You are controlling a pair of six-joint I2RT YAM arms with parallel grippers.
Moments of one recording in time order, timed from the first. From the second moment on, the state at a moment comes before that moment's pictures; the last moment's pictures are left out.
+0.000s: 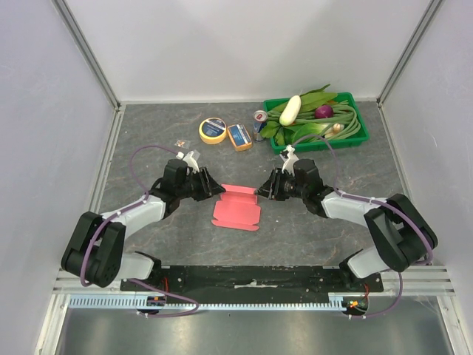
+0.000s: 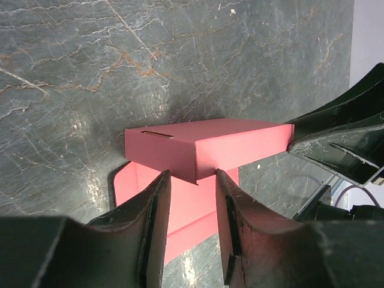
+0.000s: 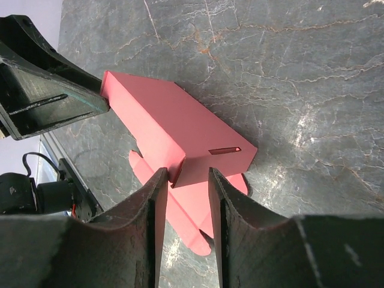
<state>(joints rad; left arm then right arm) -0.37 1.34 0.55 0.17 0.41 -0.68 0.53 1.48 0.60 0.36 -0.42 0.68</state>
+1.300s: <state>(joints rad) -0.37 0.26 0.43 -0.37 0.25 -0.70 0.80 1.81 1.30 -0.40 -0.18 -0.32</state>
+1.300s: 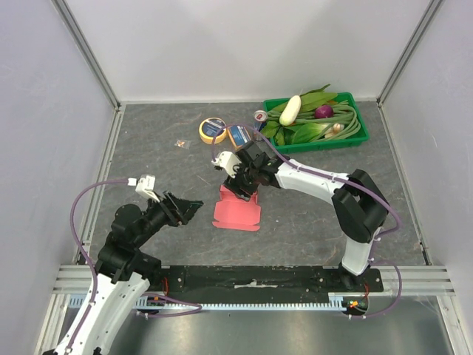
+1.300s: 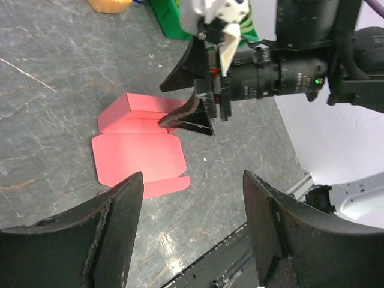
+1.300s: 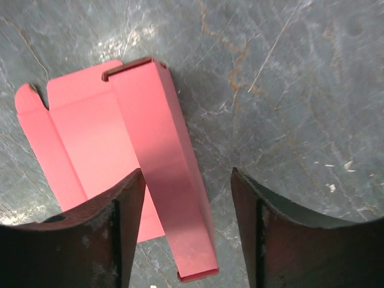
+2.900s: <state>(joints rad) -0.37 0.29 0.48 -0.46 0.30 -0.73 0.49 1.61 0.58 0.41 -0.37 0.76</state>
